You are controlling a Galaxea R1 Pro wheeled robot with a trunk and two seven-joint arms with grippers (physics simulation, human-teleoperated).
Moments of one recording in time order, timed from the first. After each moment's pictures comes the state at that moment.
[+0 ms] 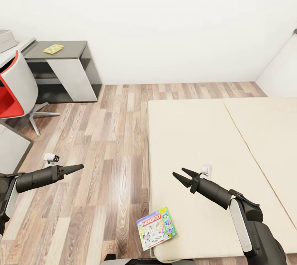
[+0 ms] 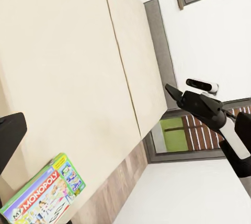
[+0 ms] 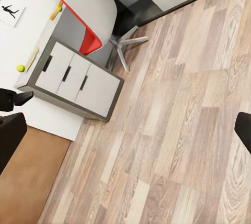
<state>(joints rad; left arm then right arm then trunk) -0.57 0.35 0.37 -1.13 0.05 0.90 -1.57 -0.32 0.00 -0.20 -1.46 -0.25 0.56 0.97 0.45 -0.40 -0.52</state>
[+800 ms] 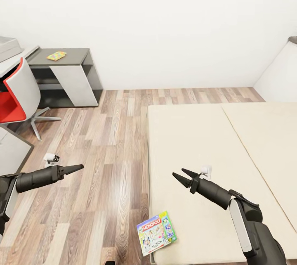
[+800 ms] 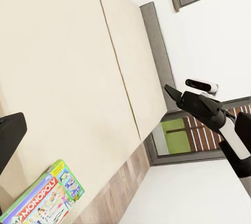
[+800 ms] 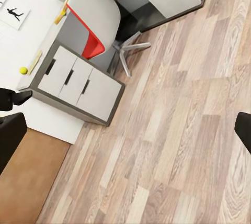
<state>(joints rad) -0.57 0.35 0.37 -1.13 0.05 0.90 -1.57 -0.32 0.00 -0.20 -1.45 -0.25 0.56 0.97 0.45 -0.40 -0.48</state>
